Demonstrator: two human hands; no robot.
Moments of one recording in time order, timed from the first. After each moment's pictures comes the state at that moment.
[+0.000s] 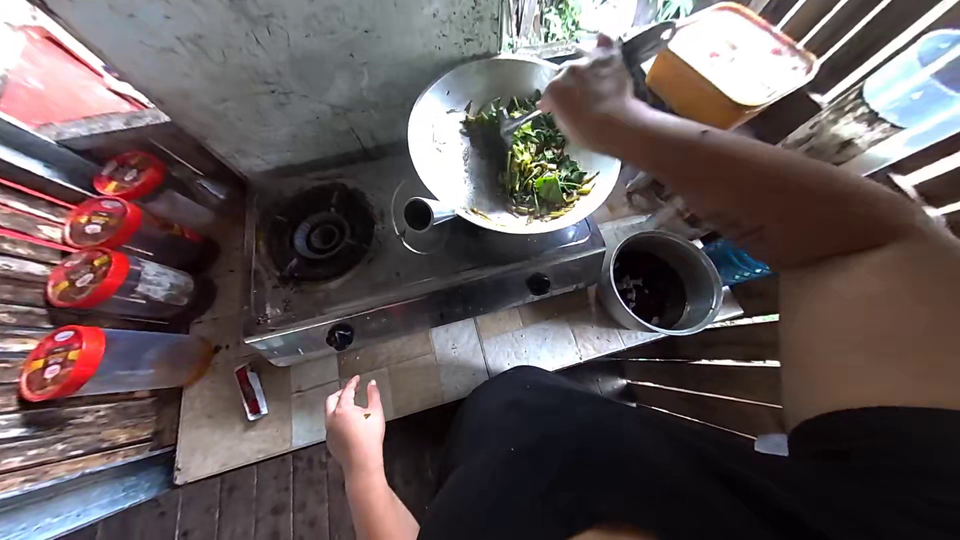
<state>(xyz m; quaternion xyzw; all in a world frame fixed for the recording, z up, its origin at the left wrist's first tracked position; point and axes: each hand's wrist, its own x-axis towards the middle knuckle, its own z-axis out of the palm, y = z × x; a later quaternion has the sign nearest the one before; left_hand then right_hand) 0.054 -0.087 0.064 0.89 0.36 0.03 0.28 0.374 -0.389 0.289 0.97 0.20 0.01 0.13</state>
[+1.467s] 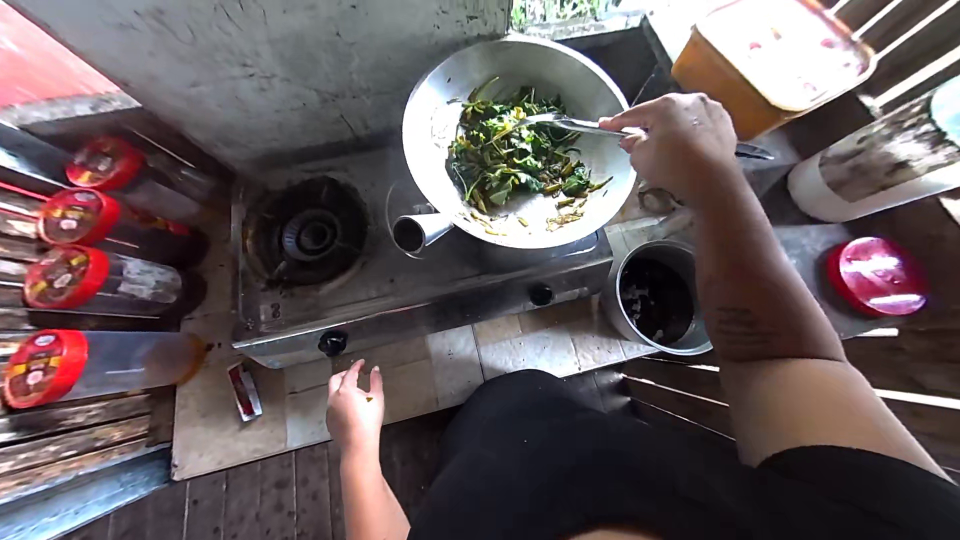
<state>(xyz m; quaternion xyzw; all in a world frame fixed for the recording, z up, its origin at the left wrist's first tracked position) 0.100 -0.091 0.070 0.91 0.33 -0.03 0.25 0.351 -0.453 0.282 0.99 0.02 -0.02 -0.12</state>
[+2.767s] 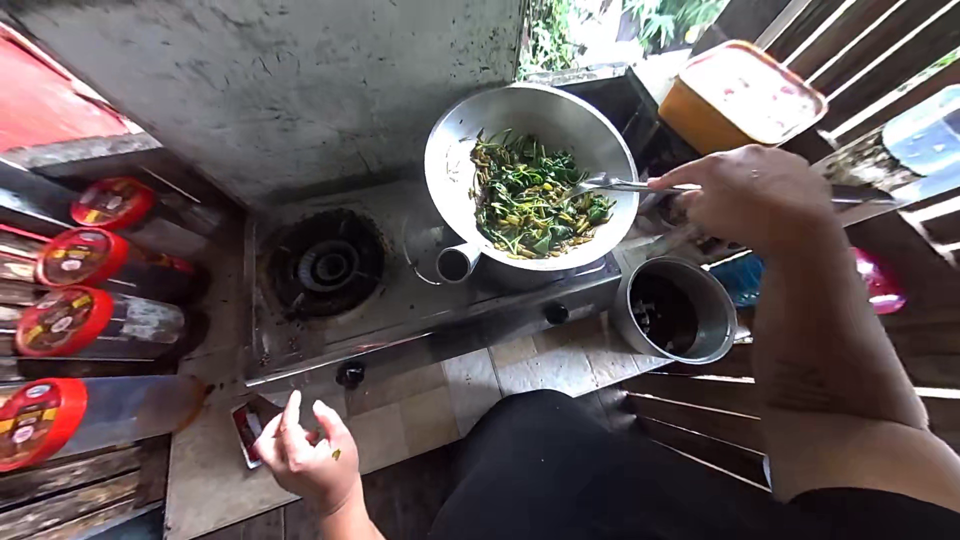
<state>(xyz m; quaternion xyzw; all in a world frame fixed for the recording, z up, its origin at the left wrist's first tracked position) 0.097 -0.034 0.080 0.89 0.23 0.37 0.15 0.297 -0.440 0.319 1.00 0.00 -0.06 0.00</state>
